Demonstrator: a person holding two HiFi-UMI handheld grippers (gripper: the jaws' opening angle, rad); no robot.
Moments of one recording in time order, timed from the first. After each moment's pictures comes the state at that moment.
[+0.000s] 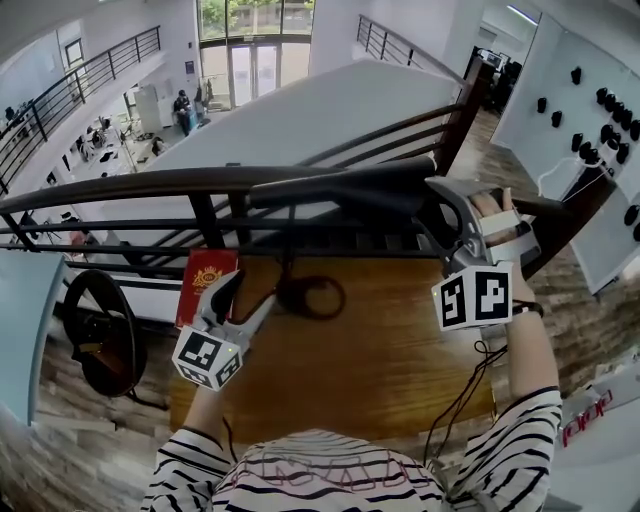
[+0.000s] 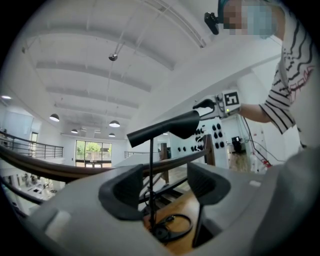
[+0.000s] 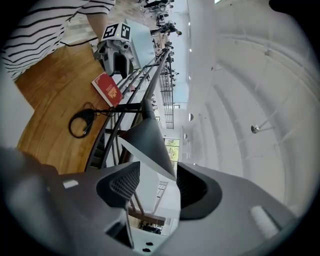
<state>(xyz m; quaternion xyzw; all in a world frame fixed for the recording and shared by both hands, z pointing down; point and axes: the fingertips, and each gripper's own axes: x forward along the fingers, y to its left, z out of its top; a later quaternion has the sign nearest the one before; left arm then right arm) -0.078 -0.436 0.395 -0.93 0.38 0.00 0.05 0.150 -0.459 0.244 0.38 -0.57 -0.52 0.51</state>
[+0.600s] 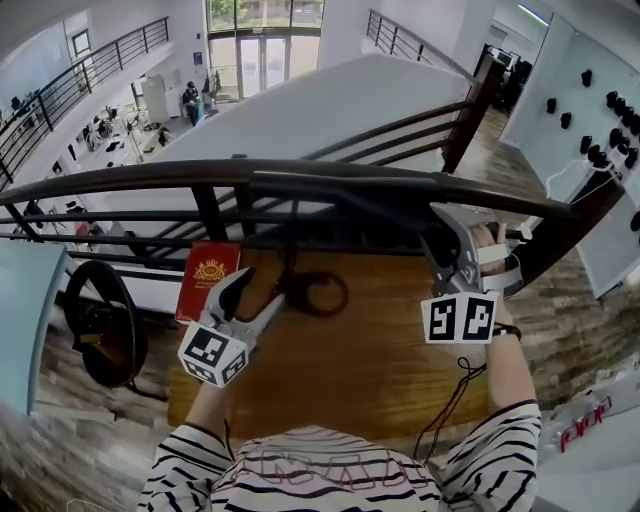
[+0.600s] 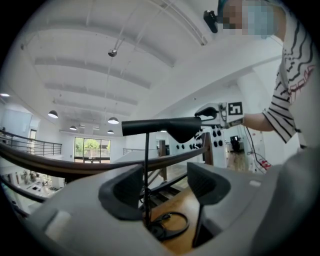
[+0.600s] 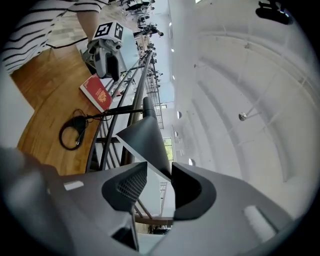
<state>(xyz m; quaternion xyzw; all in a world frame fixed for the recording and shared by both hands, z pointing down) -0.058 -0.444 0.410 -0.93 0.37 -0.01 0.04 0.167 -0.468 0.290 0.45 -0.60 -0.50 0.44</state>
